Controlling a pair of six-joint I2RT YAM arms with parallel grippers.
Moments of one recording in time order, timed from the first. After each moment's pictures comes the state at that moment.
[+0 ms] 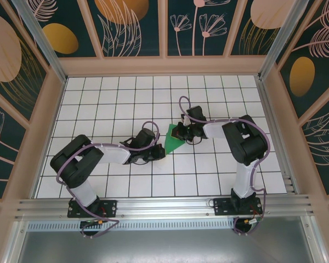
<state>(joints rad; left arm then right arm) -0.77 1.70 0.68 0.16 0.31 -0.86 0.48 1.93 0.96 0.04 -0.56 0.76</state>
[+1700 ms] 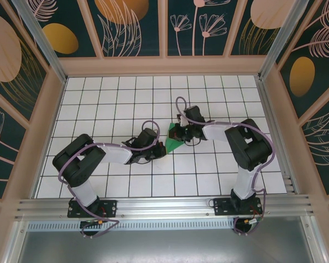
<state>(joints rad) -0.78 1.74 0.70 0.20 0.23 -0.92 0.55 1.85 0.94 -0.01 -0.58 0.71</state>
